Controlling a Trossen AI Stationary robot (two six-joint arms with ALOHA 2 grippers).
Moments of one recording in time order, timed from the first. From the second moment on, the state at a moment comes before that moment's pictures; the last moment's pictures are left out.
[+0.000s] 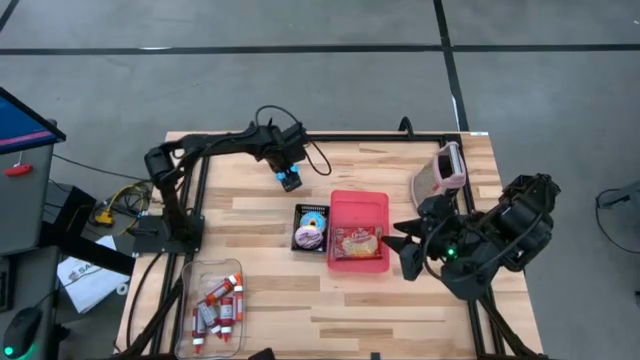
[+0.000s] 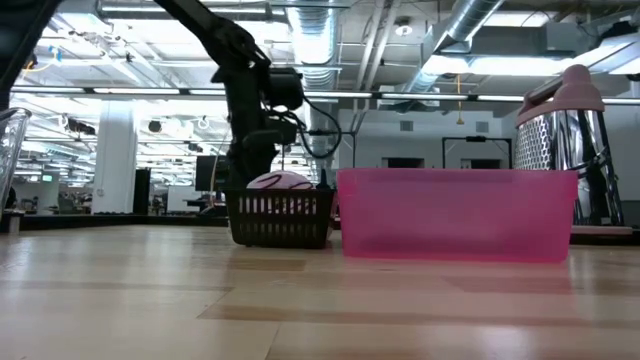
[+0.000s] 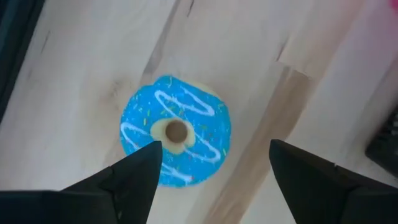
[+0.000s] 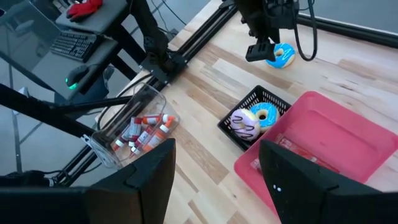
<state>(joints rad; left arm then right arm) 0.52 1.83 1.31 -0.78 -0.04 0.08 0.72 1.68 2.25 -1.57 0.84 1.40</state>
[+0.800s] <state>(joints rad) 0.52 1.88 1.37 -0.85 -0.01 -0.09 0.72 1.68 2.25 -1.57 0.84 1.44</state>
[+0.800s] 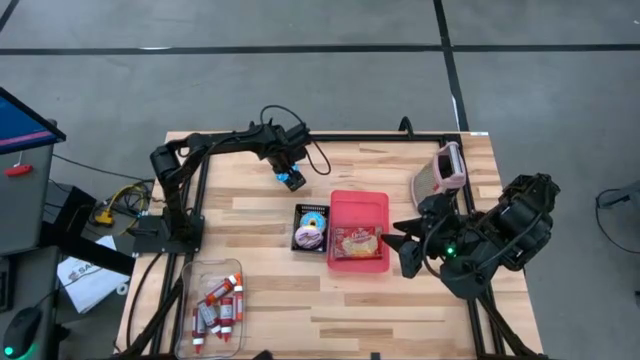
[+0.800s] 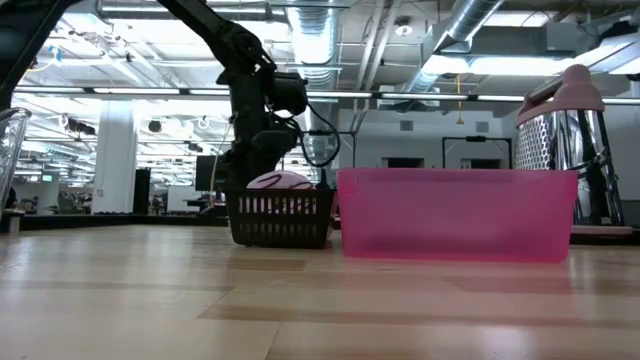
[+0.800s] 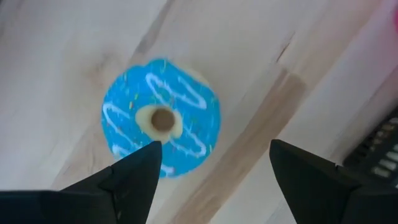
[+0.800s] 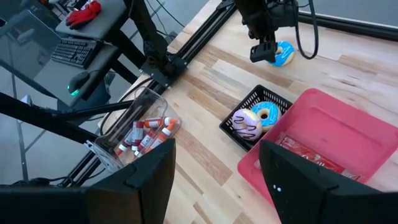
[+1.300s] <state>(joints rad) 0.52 1.90 1.36 -0.81 0.01 -0.11 0.72 1.68 2.25 -1.57 0.84 1.45</state>
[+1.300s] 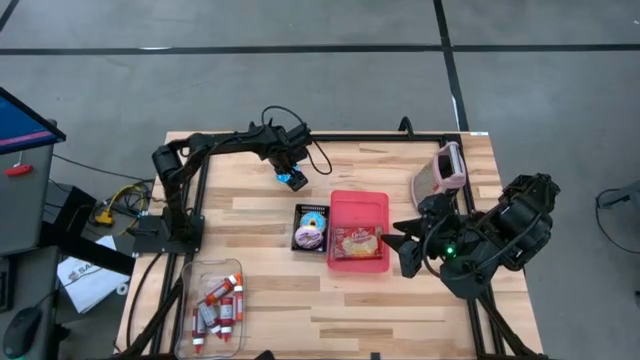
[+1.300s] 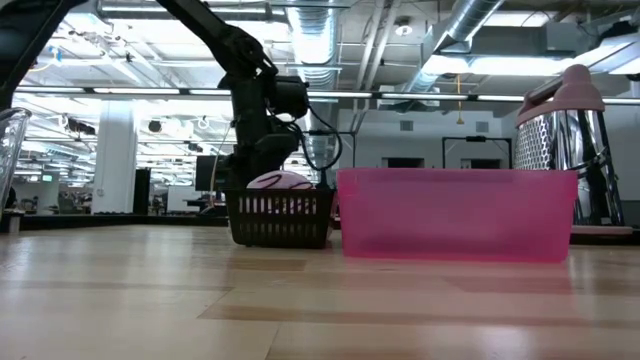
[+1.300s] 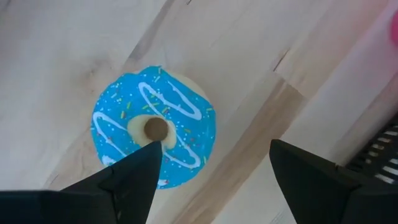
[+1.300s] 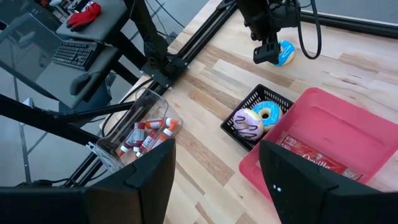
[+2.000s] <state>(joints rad) 0.52 1.91 1.32 -0.75 0.03 -0.11 0.73 1.68 2.25 -1.56 0.85 1.46</state>
